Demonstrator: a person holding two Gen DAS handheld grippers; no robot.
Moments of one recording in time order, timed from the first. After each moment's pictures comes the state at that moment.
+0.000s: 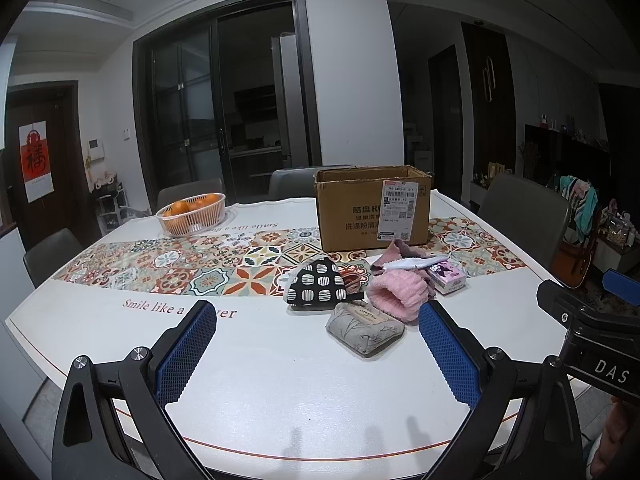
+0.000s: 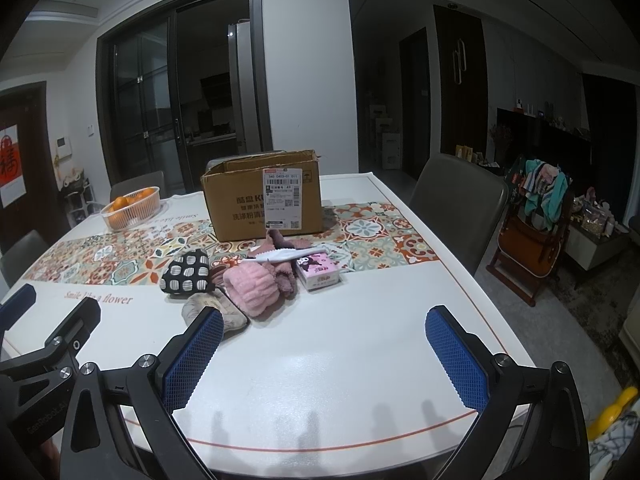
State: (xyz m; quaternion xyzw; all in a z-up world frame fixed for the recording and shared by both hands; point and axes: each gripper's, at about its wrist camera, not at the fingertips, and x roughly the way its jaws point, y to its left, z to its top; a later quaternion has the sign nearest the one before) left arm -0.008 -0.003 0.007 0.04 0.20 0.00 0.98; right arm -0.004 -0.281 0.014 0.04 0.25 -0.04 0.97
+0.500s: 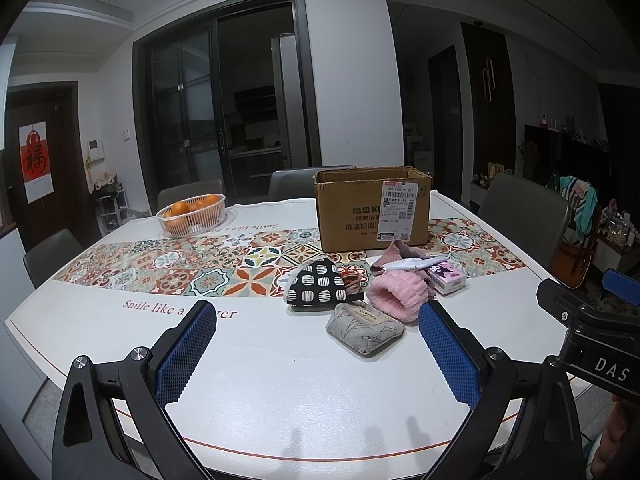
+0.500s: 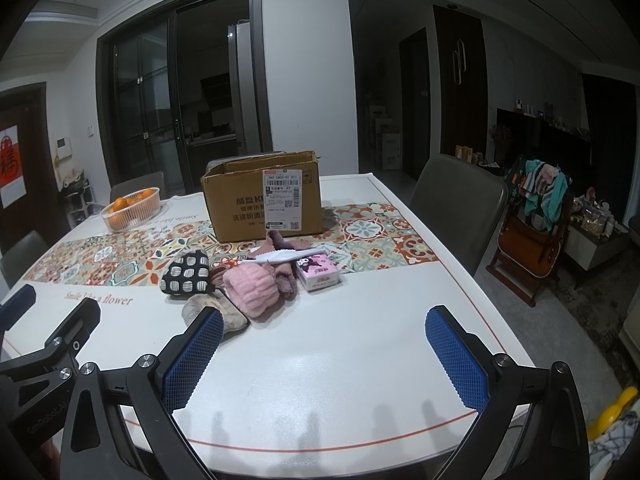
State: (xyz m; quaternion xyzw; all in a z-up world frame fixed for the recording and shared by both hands) left arm -0.007 -0.003 0.007 0.04 0.21 0.00 0.98; right arm -0.004 -0.281 0.015 0.04 0.25 -0.04 0.97
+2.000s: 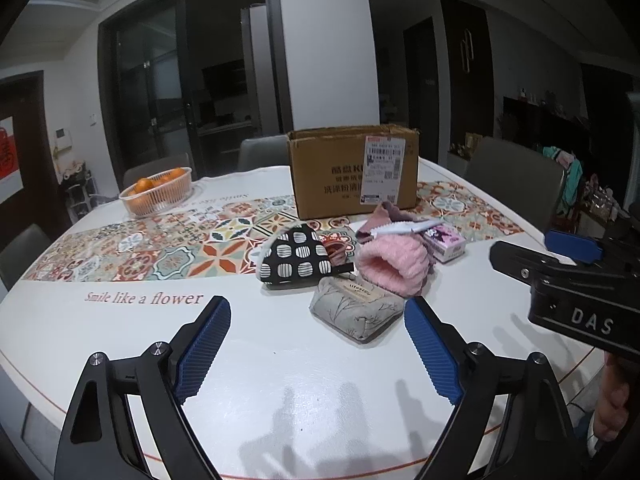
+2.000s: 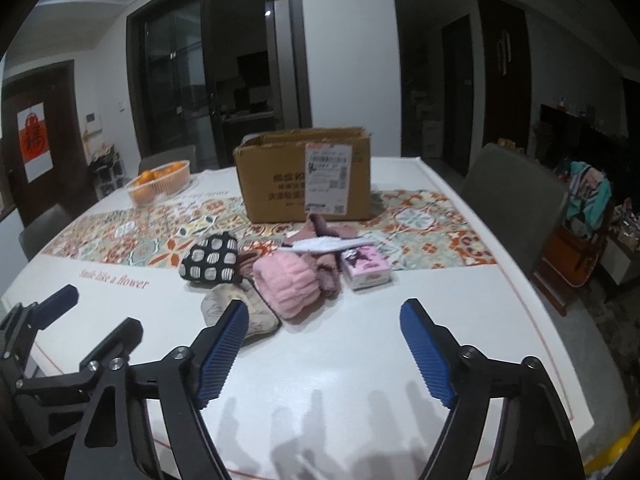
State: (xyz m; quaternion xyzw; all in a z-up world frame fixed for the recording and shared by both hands) left arm 0.044 0.002 -0.039 0.06 0.26 -0.06 0.96; right arm 0.063 -0.255 -0.011 0.03 0.29 0.04 0.96
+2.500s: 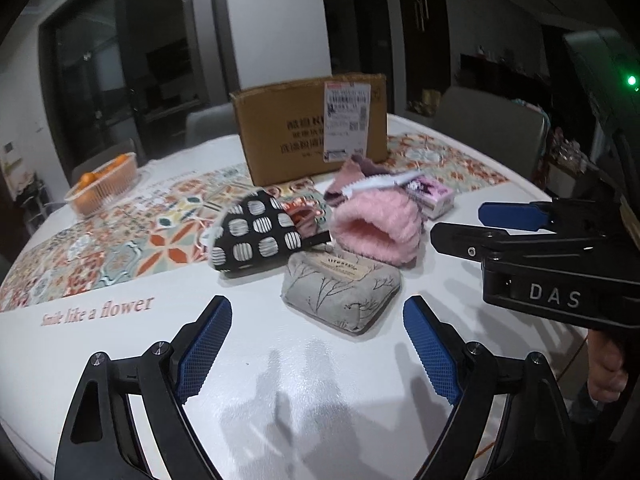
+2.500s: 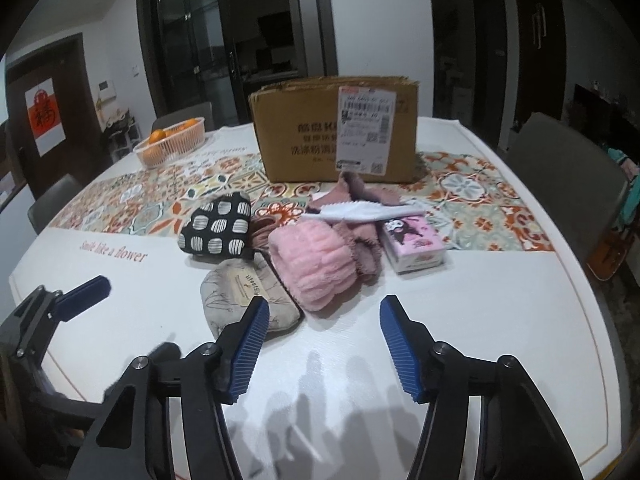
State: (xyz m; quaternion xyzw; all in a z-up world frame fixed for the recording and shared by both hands) left arm 0.100 -0.004 -0.077 0.11 0.32 -0.15 0.93; right arm 0.125 -0.231 -0.049 0.02 0.36 0.09 0.93
